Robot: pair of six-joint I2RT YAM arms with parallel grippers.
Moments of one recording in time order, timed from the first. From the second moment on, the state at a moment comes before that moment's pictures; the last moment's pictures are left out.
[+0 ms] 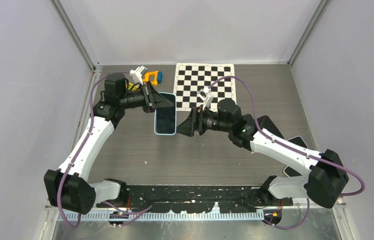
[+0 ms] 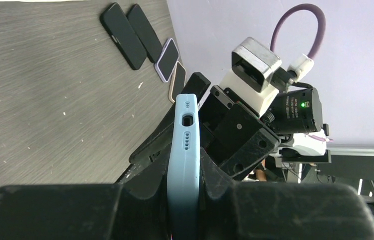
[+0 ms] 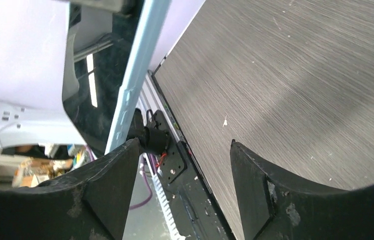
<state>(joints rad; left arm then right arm) -0.24 1.22 1.13 -0.30 0.92 -0.86 0.78 1.26 0.88 0.16 -0.46 0.67</state>
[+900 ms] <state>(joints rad) -0.24 1.22 1.13 -0.31 0.91 -0.84 0.74 1.26 0.71 0.70 -0.56 0.99</state>
